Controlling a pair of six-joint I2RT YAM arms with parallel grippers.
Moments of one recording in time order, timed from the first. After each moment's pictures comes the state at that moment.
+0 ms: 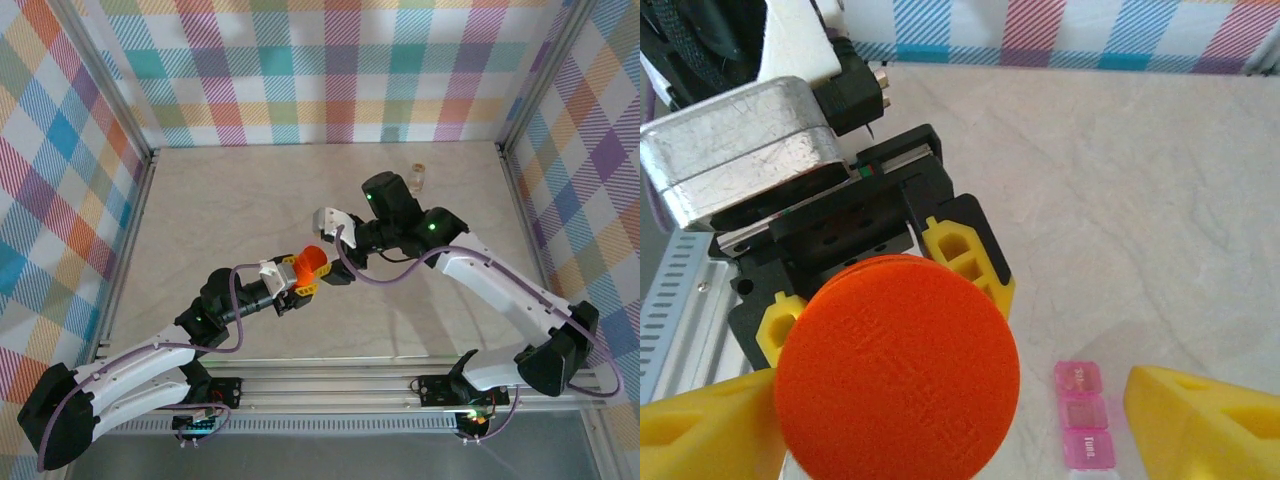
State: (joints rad) left arm -0.75 0.87 0.35 0.44 0.31 0.19; right arm 0.76 1.34 1.36 -0.71 -0.60 -0.54
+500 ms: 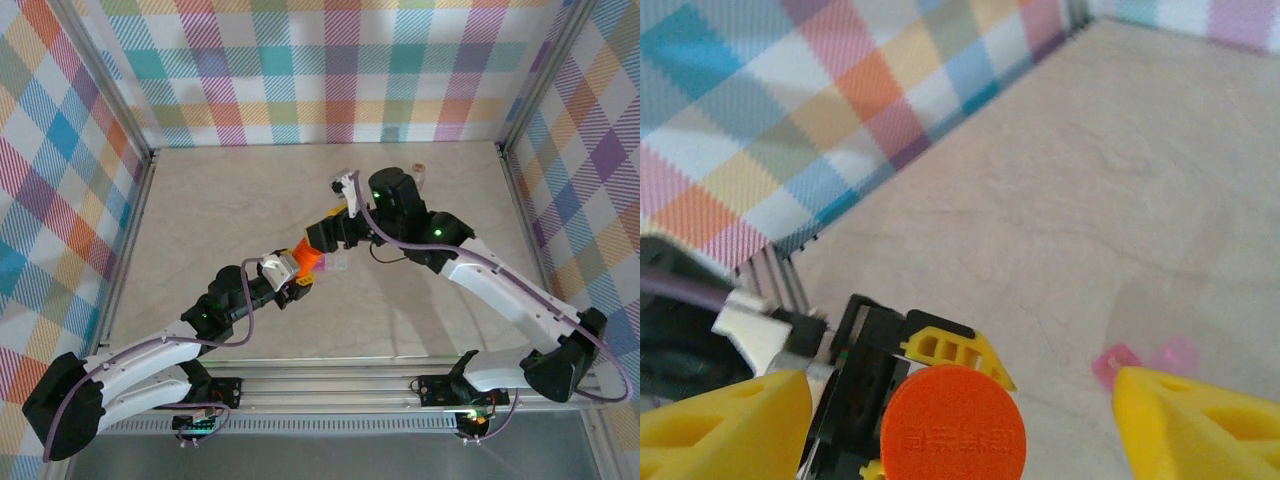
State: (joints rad) left arm -0.75 0.94 0.36 0.44 0.13 0.18; right arm 0.80 1.33 1.37 -0.53 -0.30 0.31
